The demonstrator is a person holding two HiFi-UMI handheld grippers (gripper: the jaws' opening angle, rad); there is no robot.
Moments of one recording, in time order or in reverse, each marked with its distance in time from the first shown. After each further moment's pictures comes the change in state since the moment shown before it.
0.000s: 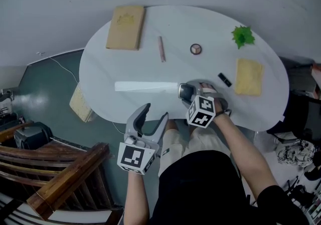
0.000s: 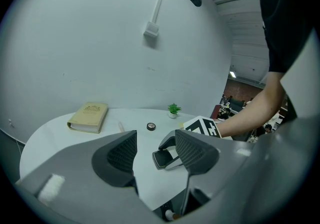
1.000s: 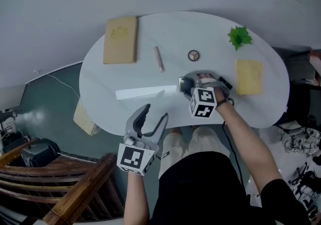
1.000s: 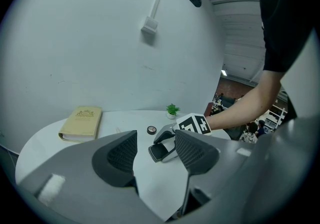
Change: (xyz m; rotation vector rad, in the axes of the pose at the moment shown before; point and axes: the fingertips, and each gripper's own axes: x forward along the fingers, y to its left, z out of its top) left arm 0.026 0.029 0.024 0.037 0.040 -0.094; right arm 0.012 -0.062 0.010 -0.097 0.032 -0.039
